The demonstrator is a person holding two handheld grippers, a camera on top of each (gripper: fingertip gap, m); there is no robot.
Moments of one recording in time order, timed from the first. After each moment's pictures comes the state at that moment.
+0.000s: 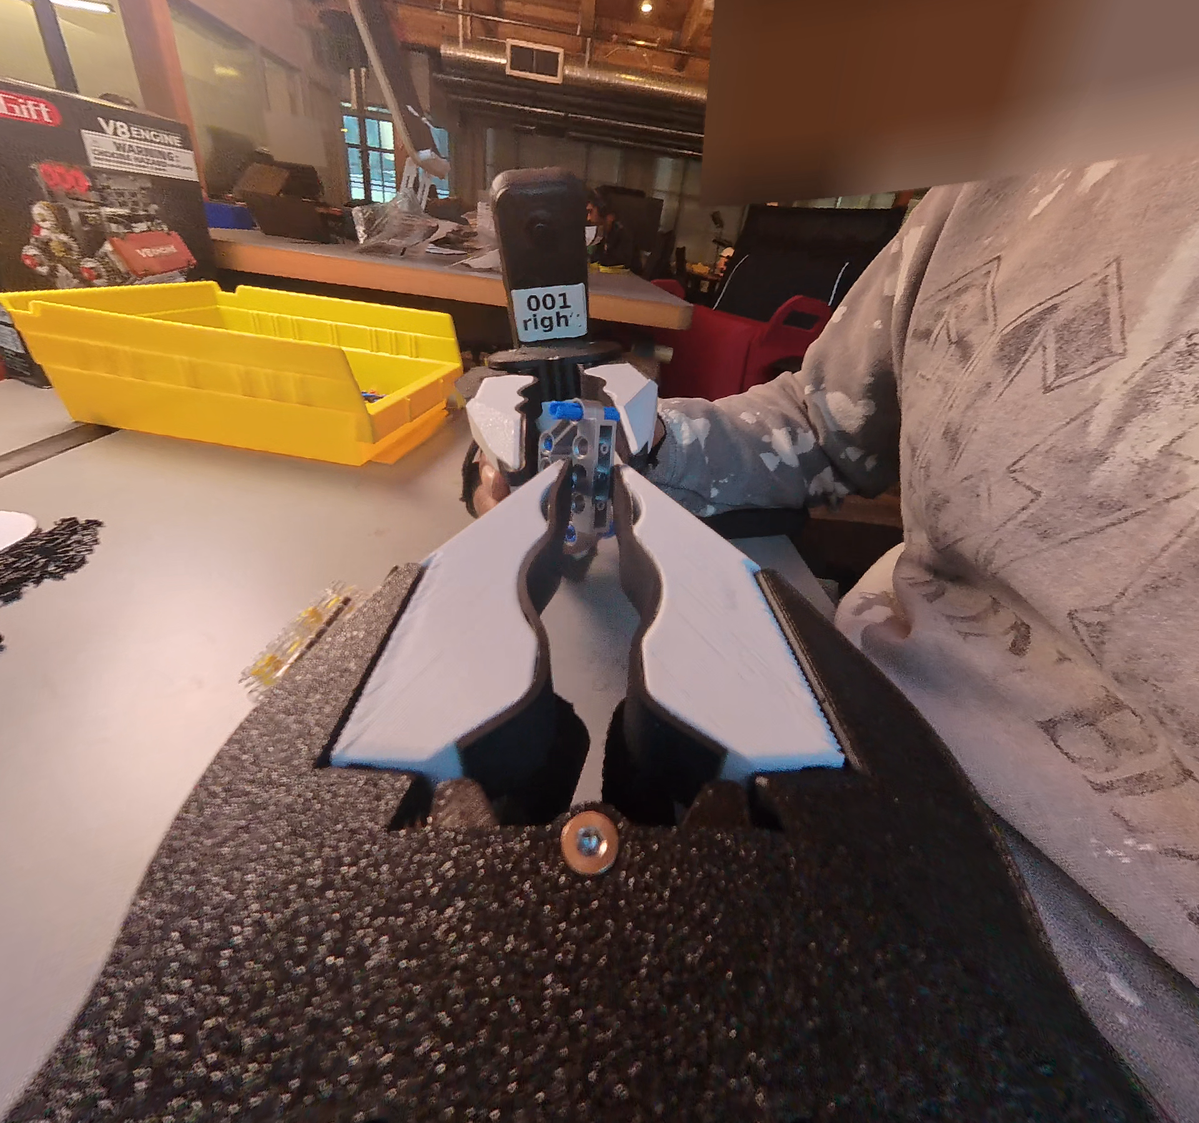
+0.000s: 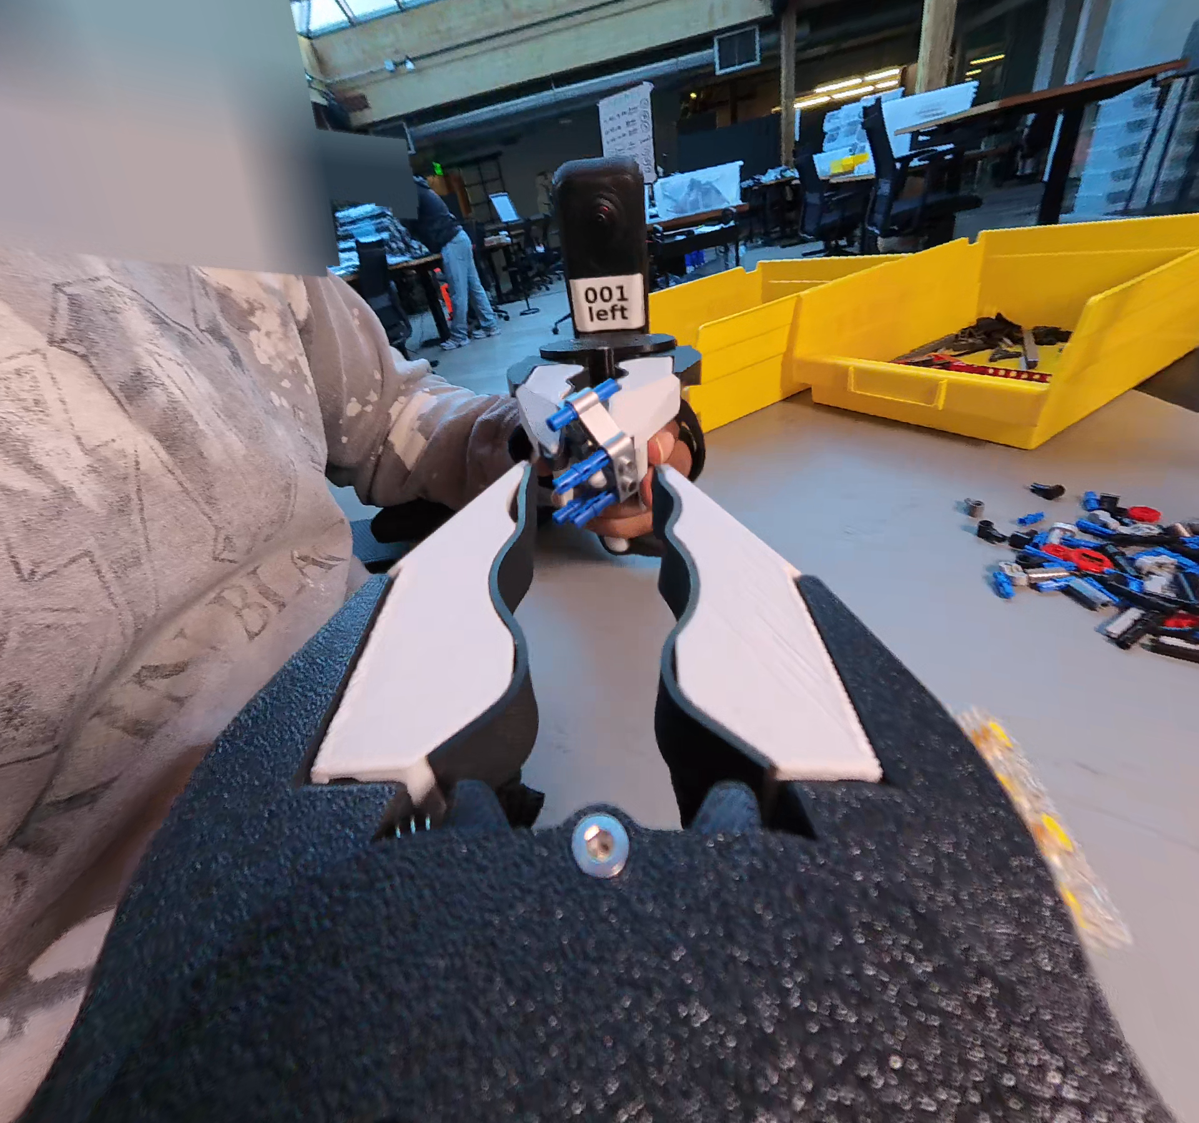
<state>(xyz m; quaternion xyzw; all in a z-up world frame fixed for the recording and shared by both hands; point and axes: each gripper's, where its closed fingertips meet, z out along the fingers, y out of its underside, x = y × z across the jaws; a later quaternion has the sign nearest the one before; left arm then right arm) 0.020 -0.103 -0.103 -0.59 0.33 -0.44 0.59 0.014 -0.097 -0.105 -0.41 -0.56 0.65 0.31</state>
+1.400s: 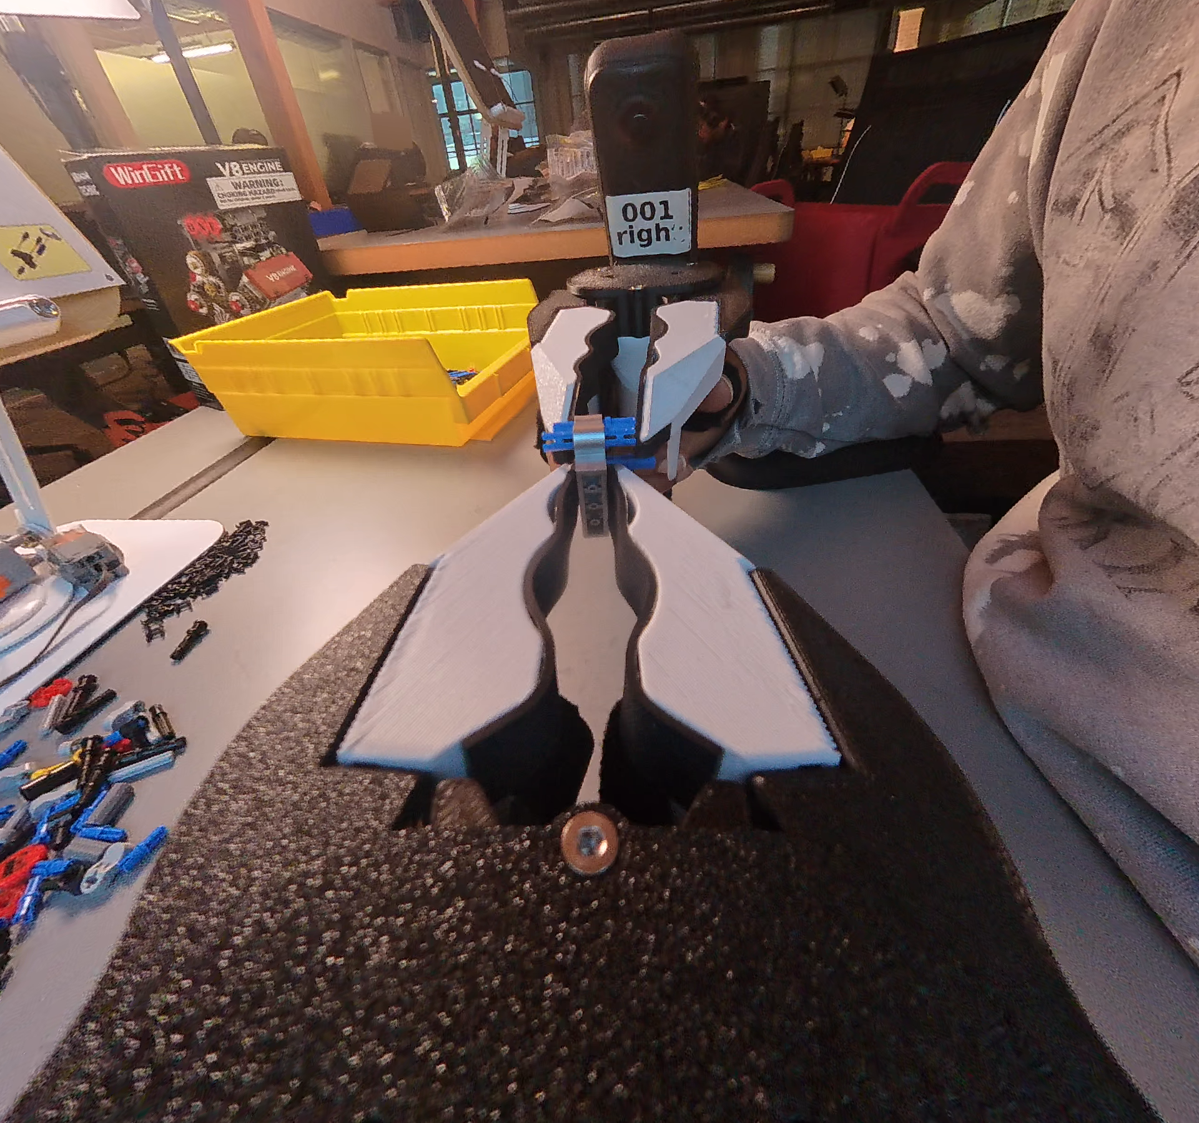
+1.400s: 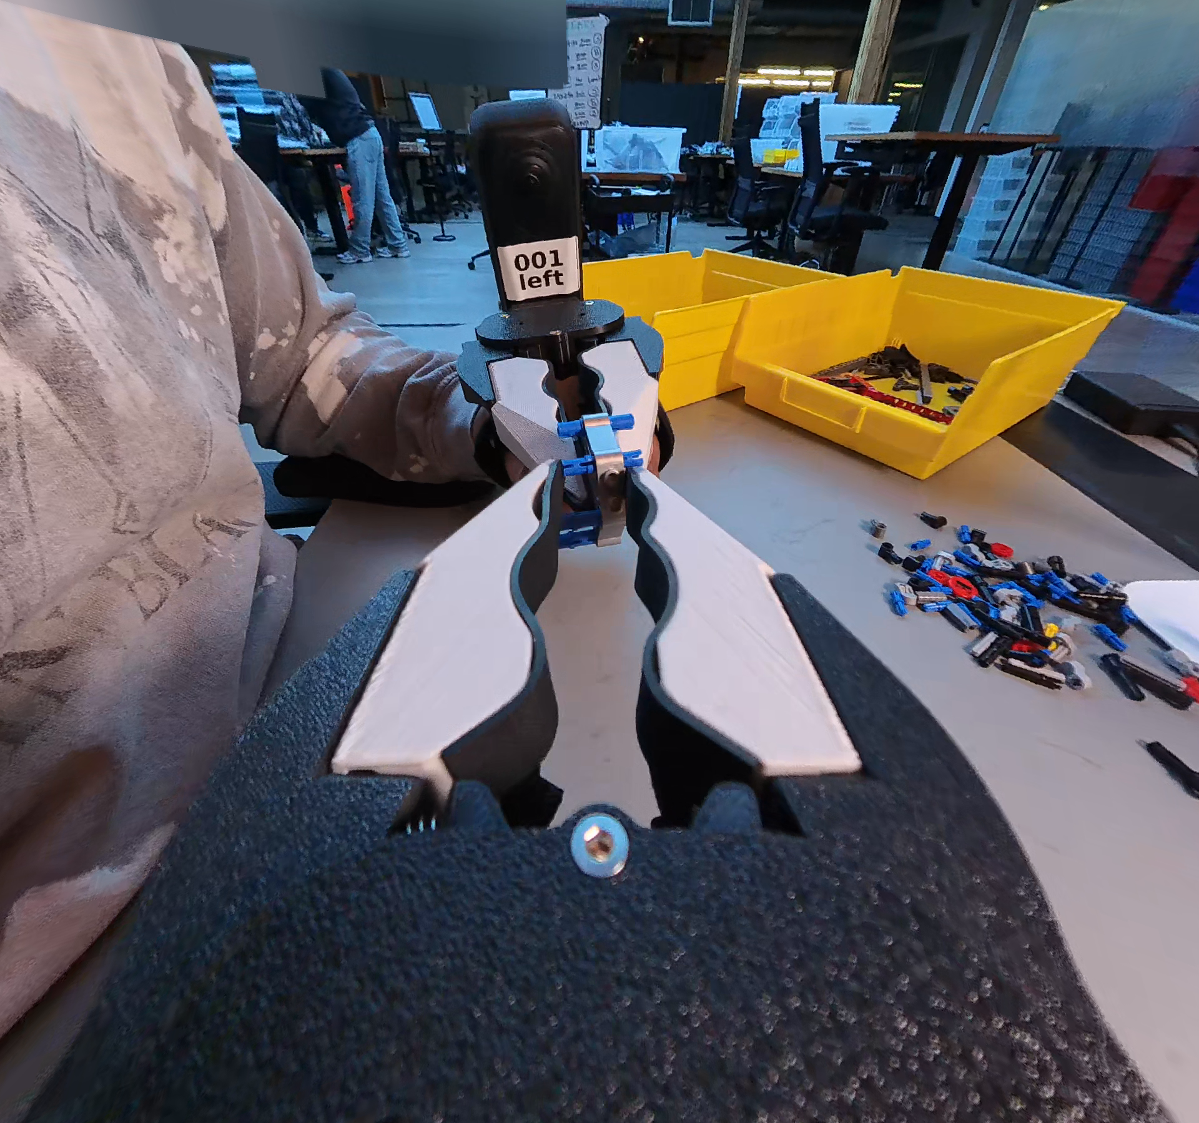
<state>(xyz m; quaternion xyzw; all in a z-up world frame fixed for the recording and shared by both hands) 0.020 -0.094 -0.111 -0.61 0.37 -0.31 0.63 0.009 -0.101 -0.102 -0.40 -0.61 0.57 0.39</state>
